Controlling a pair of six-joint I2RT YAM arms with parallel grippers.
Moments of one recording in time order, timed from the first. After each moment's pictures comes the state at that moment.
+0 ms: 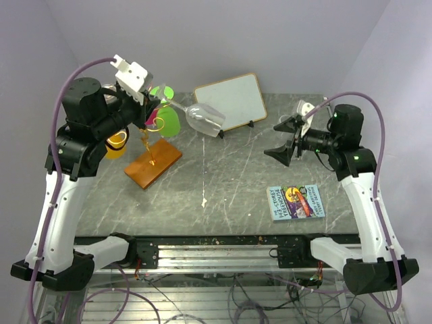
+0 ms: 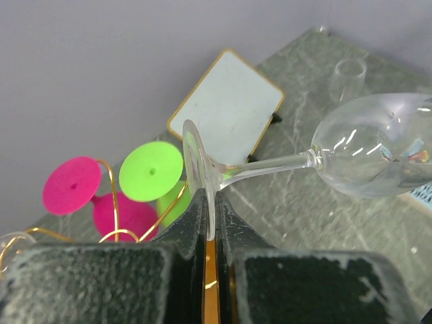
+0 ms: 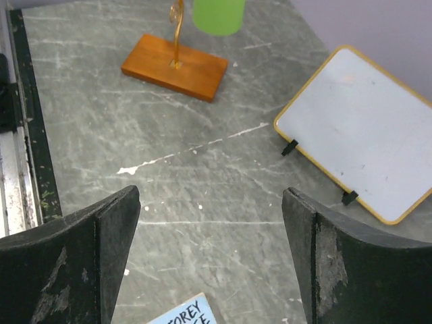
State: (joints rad) left arm -0.30 1.13 1.68 -0.66 0.33 0.19; right arm 0.11 1.07 1.27 -0.60 -0.99 -0.50
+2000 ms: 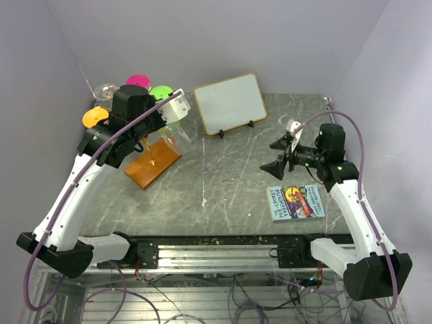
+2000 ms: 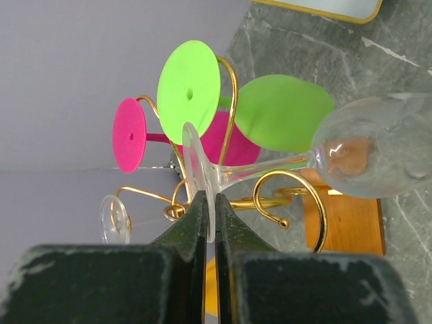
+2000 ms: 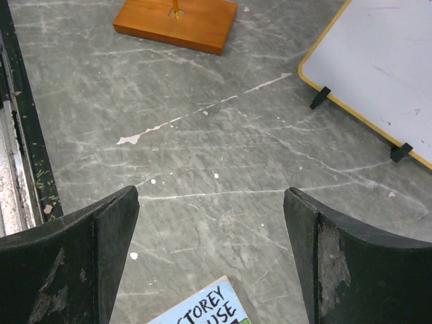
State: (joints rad) left arm -0.50 1.23 1.59 -0.82 -0.19 0.82; right arm 0.10 1.02 0.92 -0.43 -0.95 -0.48
